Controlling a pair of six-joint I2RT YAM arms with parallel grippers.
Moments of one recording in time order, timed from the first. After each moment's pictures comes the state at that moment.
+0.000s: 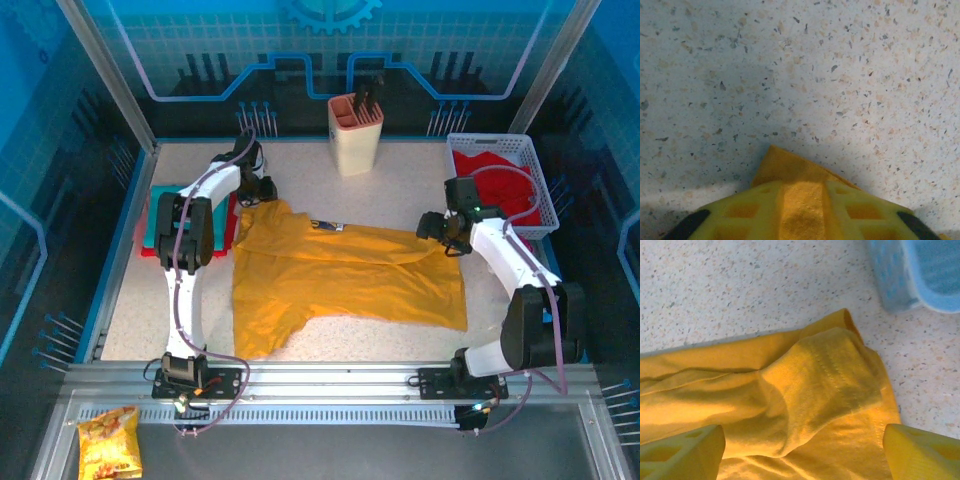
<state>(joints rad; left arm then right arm) -0.11 2.27 1.80 -0.70 0.21 -0.33 0.07 1.43 1.03 -0.73 0.07 0.42</state>
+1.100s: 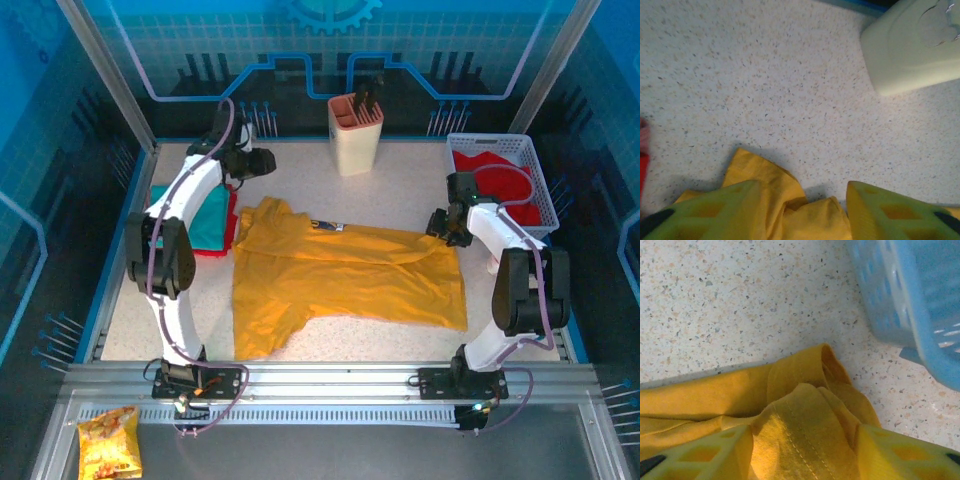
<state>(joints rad) -0.10 1.99 1.74 -0.65 0.24 -0.36 0.00 1.64 1.11 -0.68 0.06 0.39</state>
